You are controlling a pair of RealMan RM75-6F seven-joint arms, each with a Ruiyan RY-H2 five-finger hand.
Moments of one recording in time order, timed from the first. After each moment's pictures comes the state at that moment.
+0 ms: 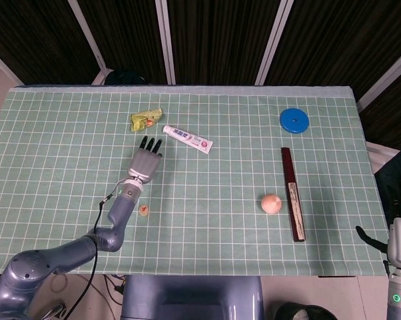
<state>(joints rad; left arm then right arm) -1.01 -1.90 -0.22 -0.85 0.88 0.79 0.74 0.02 -1.23 0.19 -1.65 -1.34 1.61 -0.19</state>
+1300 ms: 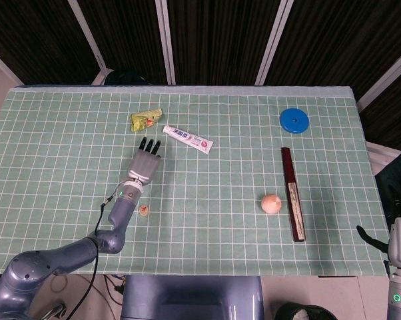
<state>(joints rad) -1.00 -1.91 -0.22 -0.87 0.84 0.81 0.82 0.02 -1.23 0.19 -1.66 -1.33 1.61 -0.19</state>
